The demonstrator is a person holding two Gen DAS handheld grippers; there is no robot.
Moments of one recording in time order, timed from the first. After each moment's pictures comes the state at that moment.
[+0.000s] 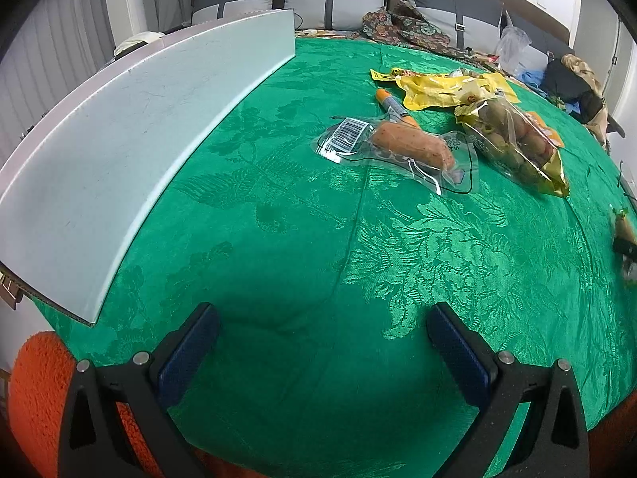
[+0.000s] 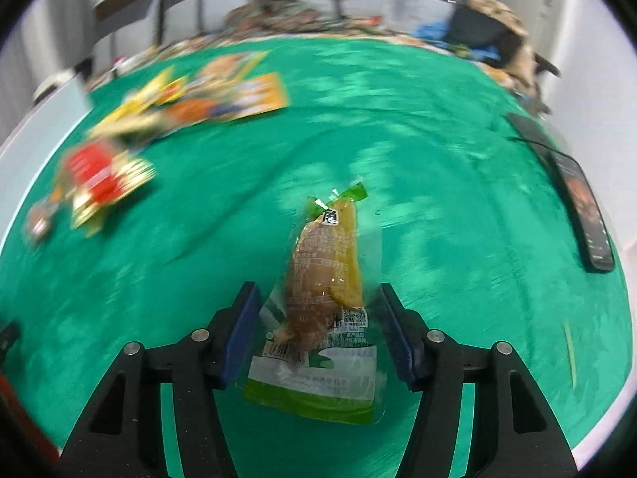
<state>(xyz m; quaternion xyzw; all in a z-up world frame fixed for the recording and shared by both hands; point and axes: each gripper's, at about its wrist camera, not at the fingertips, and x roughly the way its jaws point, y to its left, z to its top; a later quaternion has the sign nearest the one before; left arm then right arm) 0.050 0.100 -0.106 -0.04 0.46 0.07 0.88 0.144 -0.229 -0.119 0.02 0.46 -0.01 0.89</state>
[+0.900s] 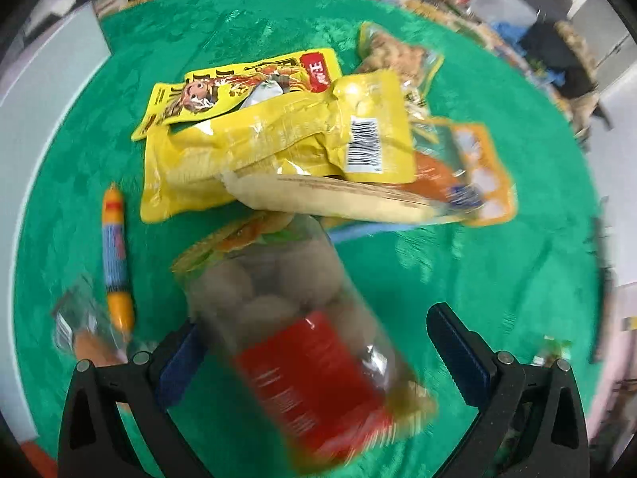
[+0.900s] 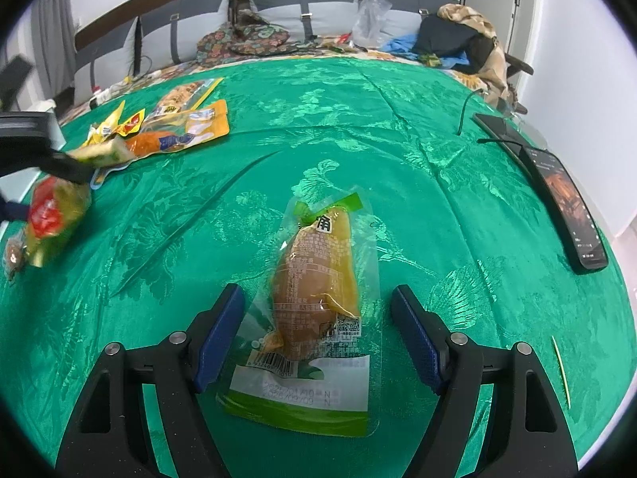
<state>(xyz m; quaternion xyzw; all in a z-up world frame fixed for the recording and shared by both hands) 0.291 -0.052 -0.084 -0.08 0.61 -0.01 0.79 0.147 -0.254 -0.131 0.03 0.42 -0.04 0.91</state>
